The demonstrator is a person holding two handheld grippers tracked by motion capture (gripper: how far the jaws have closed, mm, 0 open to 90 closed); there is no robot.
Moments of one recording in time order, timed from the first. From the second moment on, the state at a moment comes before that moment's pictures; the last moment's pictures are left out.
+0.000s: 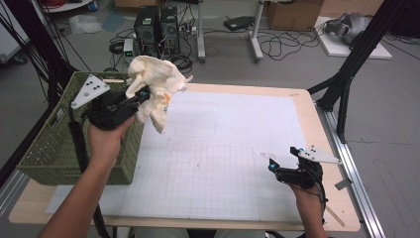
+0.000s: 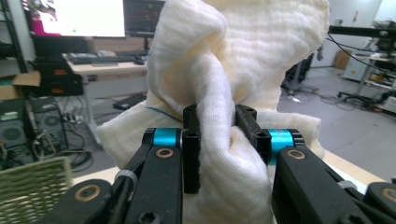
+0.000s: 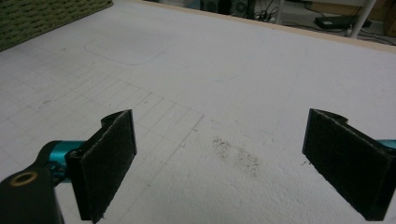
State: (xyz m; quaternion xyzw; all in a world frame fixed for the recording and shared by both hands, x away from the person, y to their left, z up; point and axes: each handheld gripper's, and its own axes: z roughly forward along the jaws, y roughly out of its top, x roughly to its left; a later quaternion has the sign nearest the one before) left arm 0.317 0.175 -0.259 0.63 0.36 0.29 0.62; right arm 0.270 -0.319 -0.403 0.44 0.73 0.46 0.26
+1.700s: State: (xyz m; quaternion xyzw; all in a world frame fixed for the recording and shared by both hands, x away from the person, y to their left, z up) left arm 0.343 0.006 -0.406 0.77 0.31 0.16 0.54; right arm 0.274 -0.319 -0.406 0.45 0.73 0.45 0.25
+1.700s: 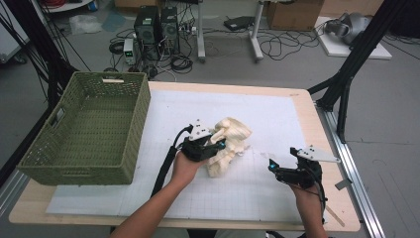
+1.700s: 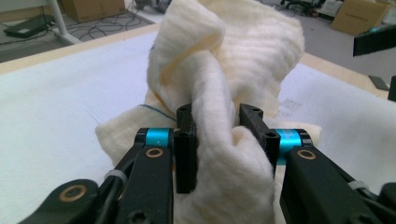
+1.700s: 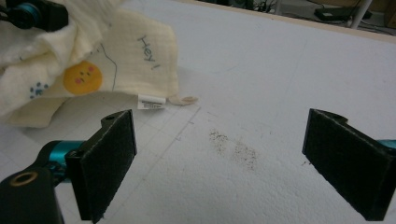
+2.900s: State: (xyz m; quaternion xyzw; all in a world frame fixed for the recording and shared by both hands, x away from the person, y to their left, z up) left arm 0.318 0.115 -0.416 0.73 0.36 0.19 0.55; right arm 0.280 -0.306 -0.406 0.43 0.74 0.44 0.25
